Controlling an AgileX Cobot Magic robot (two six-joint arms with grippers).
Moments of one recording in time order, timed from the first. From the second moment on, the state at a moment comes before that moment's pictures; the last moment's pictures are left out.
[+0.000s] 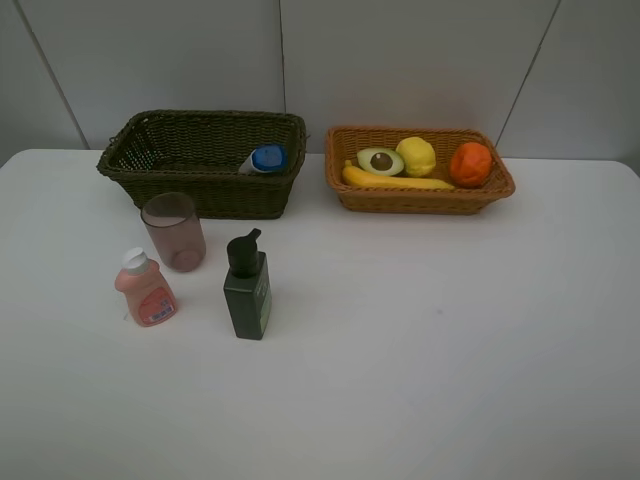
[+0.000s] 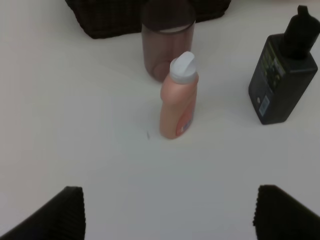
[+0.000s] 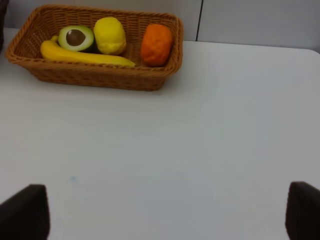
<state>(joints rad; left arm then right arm) -0.27 0.04 -0.42 -0.09 1.07 -0.02 -0.04 0.00 -0.52 0.04 1.04 -0.17</state>
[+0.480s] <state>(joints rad) -0.27 0.38 -0.63 -0.09 1.06 0.03 -0.04 0.00 -0.52 0.04 1.04 -0.17</state>
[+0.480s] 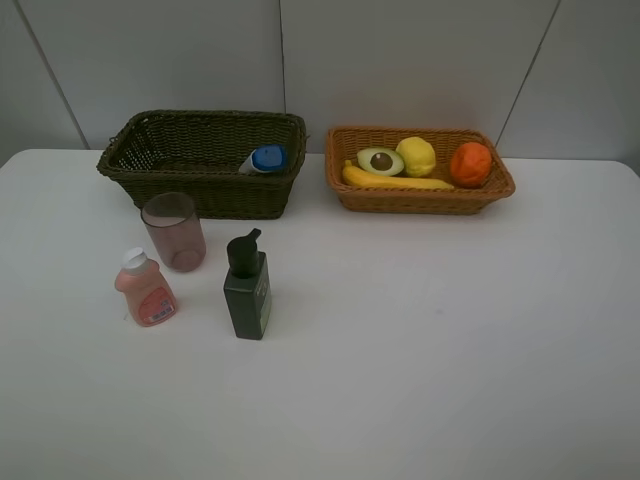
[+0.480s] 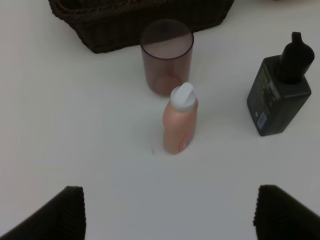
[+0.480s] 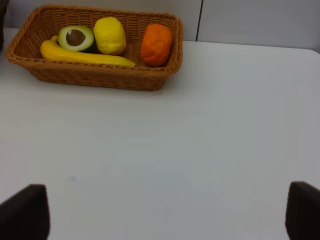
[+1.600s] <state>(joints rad) -0.27 1.46 -1.09 -0.14 0.88 0.33 -0.04 0.00 -0.52 0.04 1.04 -0.17</state>
